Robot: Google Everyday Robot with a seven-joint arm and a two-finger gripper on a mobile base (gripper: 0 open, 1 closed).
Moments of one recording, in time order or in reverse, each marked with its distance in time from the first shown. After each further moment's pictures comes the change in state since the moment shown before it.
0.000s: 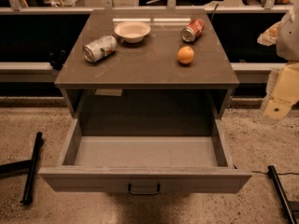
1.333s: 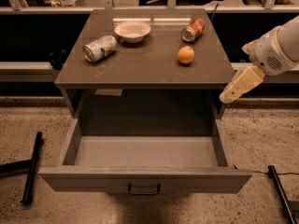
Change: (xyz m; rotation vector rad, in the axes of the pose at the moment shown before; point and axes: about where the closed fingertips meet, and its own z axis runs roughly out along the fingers) arm -0.003 -0.096 0.107 0.064 -0.329 0.258
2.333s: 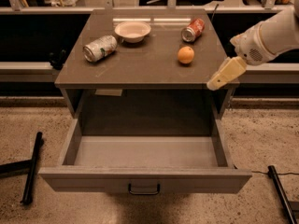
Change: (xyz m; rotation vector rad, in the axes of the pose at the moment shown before) arm -0.024 -0.038 0.036 0.019 -0.069 0.000
